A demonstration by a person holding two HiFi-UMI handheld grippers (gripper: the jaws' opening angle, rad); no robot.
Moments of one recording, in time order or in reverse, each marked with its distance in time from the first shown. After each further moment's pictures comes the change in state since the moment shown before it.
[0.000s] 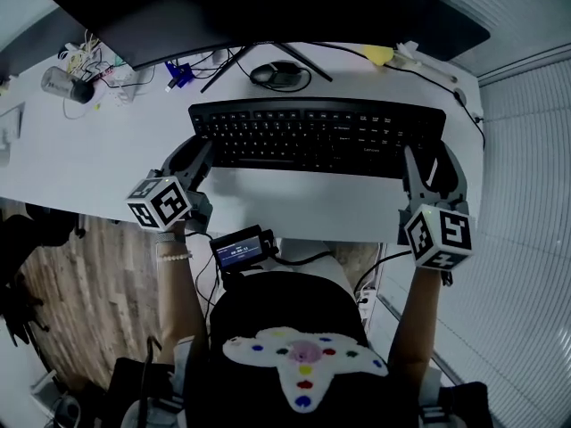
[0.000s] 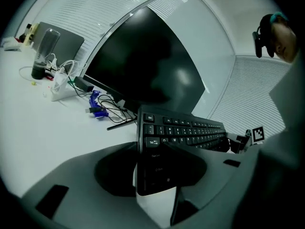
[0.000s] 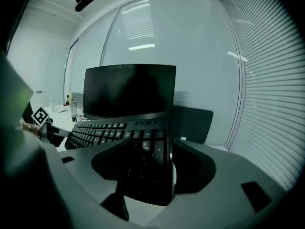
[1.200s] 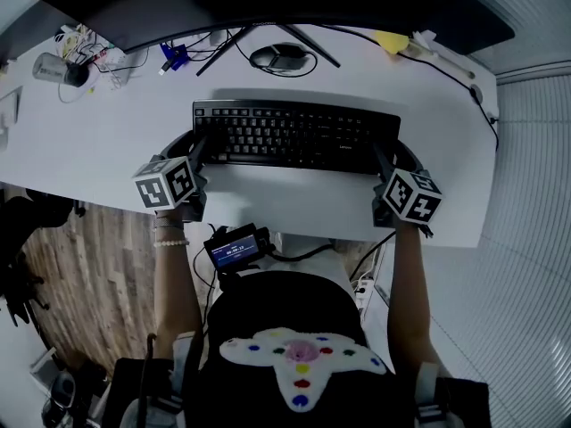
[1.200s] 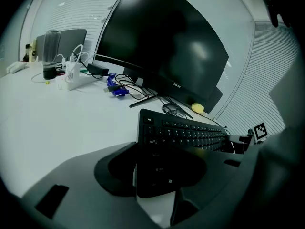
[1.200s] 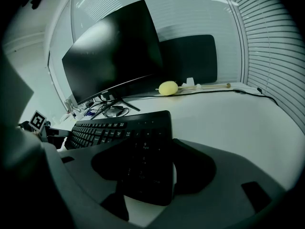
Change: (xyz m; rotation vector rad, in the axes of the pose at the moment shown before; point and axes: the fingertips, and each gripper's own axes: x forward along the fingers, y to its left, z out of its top) left arm 0.016 0.059 -0.054 0.049 0.249 0.275; right arm 0.092 0.013 -0.167 0.323 0.356 0.144
